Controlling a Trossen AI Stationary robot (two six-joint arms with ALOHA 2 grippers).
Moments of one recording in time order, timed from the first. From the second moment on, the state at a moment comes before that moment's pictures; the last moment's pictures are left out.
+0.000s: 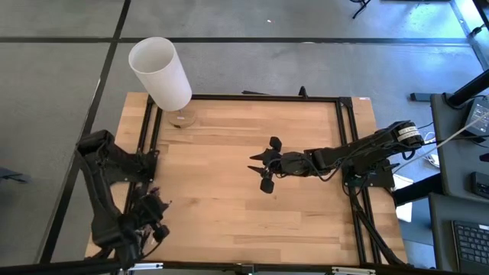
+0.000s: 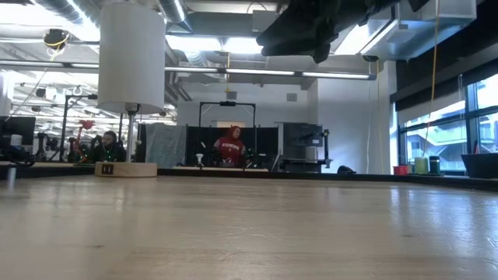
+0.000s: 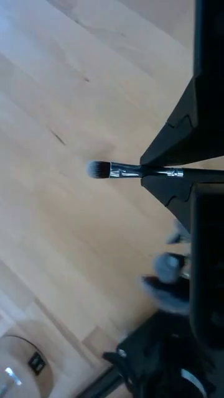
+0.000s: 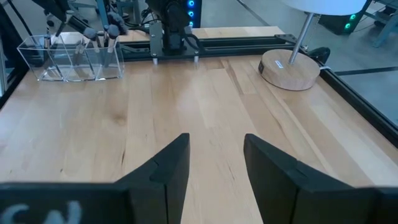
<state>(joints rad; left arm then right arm) -1.19 1.62 1.34 -1.57 -0.60 -1.98 0.22 1.45 0.92 0.17 0.43 0.12</state>
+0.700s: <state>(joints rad) -1.27 1.64 1.21 -1.48 -0.58 -1.98 0.22 1.45 0.92 0.17 0.43 0.12</state>
